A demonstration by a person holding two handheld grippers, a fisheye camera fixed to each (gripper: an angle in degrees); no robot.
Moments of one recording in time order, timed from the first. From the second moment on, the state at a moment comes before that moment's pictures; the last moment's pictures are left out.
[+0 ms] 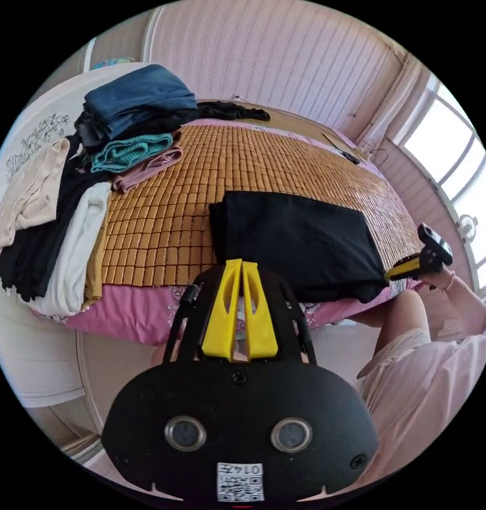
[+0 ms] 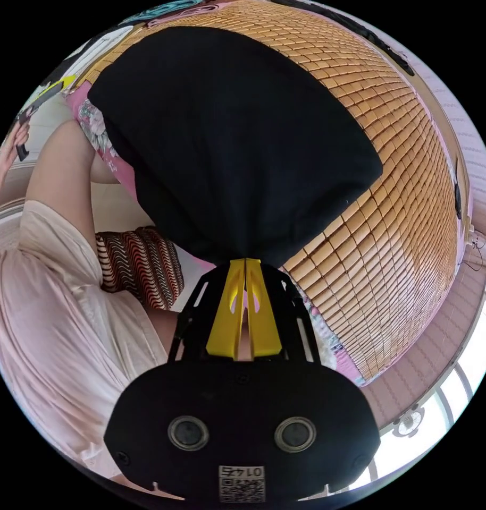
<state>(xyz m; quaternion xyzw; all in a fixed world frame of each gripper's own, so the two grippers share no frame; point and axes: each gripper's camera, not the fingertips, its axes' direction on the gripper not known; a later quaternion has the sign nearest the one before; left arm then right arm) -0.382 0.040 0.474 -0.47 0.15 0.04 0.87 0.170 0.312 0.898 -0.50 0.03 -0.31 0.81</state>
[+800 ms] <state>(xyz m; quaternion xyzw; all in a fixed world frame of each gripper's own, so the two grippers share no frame) -0.147 0.156 0.445 -0.46 0.30 0.29 0.79 0.148 0.149 1.044 -0.51 -0.02 -0.30 0.81</state>
